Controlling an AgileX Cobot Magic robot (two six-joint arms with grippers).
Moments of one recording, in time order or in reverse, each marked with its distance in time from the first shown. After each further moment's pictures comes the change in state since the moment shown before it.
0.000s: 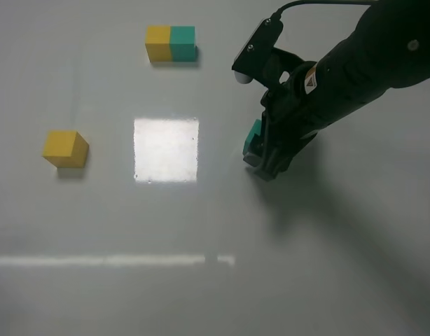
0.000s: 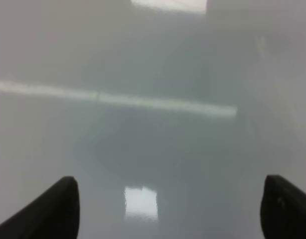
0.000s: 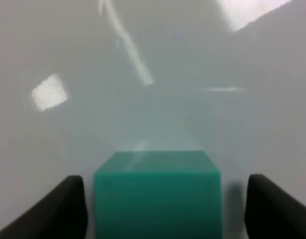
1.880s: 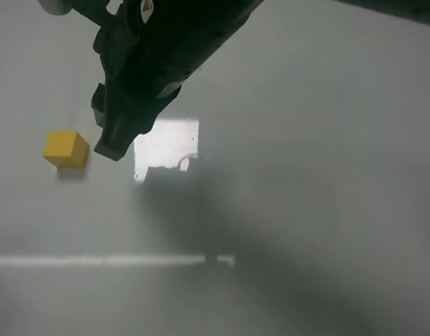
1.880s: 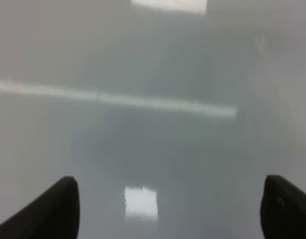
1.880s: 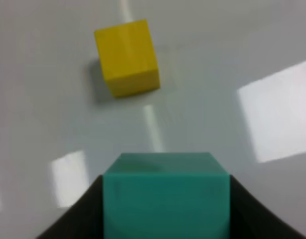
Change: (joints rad) left arm 0.000 0.000 0.000 0.000 0.000 0.000; right arm 0.362 0.244 -0.499 0.030 0.135 -0.050
